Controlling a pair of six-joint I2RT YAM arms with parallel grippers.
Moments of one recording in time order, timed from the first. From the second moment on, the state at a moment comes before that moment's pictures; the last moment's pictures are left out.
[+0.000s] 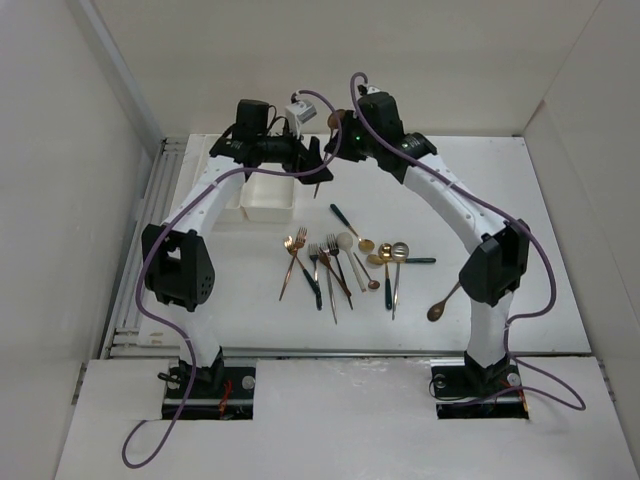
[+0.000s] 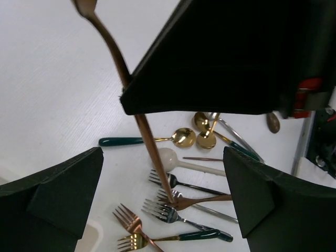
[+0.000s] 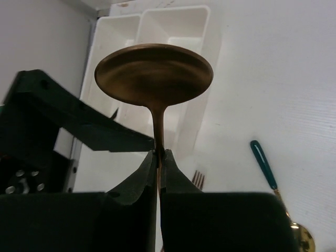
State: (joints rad) left arm -0.30 1.85 1.75 -0.48 0.89 0.09; right arm 0.56 1.97 2.01 -0.51 -0.01 0.62
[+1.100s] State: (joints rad) left arm 0.02 2.03 1.82 -0.54 0.06 0.17; right arm 0.18 1.70 1.58 -1.00 0.14 0.57
